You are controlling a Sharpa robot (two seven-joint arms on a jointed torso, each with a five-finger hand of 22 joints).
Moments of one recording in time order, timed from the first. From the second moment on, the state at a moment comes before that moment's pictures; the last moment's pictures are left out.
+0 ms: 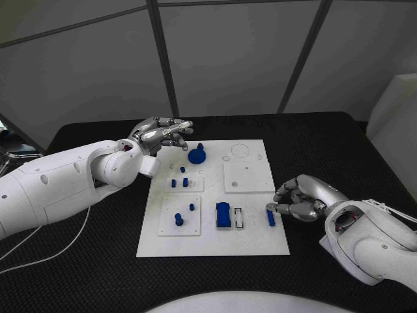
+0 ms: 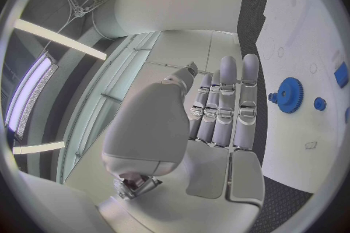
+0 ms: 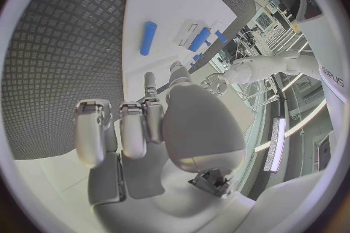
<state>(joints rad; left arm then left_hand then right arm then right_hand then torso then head) 1.12 -0.80 0.05 1.32 -0.01 -0.07 0.25 1.42 -0.11 0.29 0.10 0.12 1.00 0.20 0.14 0.07 1.00 0.13 0.29 0.07 1.12 0.05 0.84 0.27 0.13 1.09 0.15 0.42 0.93 0.94 -1.11 0.02 1.99 -1.46 -0.50 -0.60 1.34 -0.02 -0.19 0.26 0.33 0.94 0.10 0.31 0.39 1.46 0.01 1.41 1.31 1.47 -0.05 1.54 1.31 0.02 1.47 0.06 1.54 1.31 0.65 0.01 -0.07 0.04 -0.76</state>
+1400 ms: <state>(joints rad) 1.11 -0.80 0.05 1.32 -0.01 -0.07 0.25 1.42 -0.11 0.29 0.10 0.12 1.00 0.20 0.14 0.07 1.00 0.13 0.29 0.07 1.12 0.05 0.84 0.26 0.13 1.09 0.15 0.42 0.93 0.93 -1.03 0.01 1.91 -1.60 -0.31 -0.66 1.36 -0.02 -0.21 0.27 0.35 1.03 0.08 0.29 0.38 1.47 0.01 1.43 1.31 1.47 -0.05 1.54 1.31 0.02 1.47 0.06 1.54 1.31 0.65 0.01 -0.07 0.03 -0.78</state>
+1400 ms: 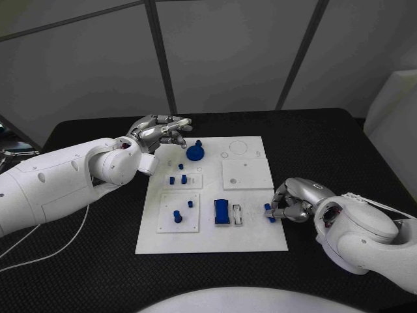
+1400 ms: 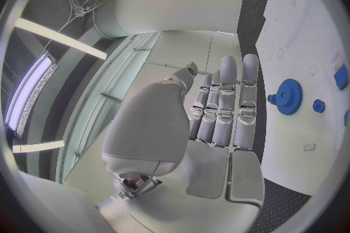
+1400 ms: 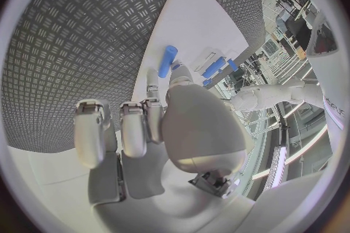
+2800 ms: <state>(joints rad) 1.11 -0.81 0.05 1.32 -0.02 -0.07 0.25 1.42 -0.11 0.29 0.10 0.12 1.00 0.20 0.14 0.07 1.00 0.13 0.29 0.07 1.12 0.05 0.84 0.26 0.13 1.09 0.15 0.42 0.93 0.93 -1.02 0.00 1.95 -1.69 -0.26 -0.66 1.48 0.01 -0.06 0.20 0.35 1.07 0.07 0.23 0.37 1.46 0.00 1.41 1.35 1.46 -0.06 1.54 1.31 0.02 1.47 0.05 1.54 1.31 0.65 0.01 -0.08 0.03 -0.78</state>
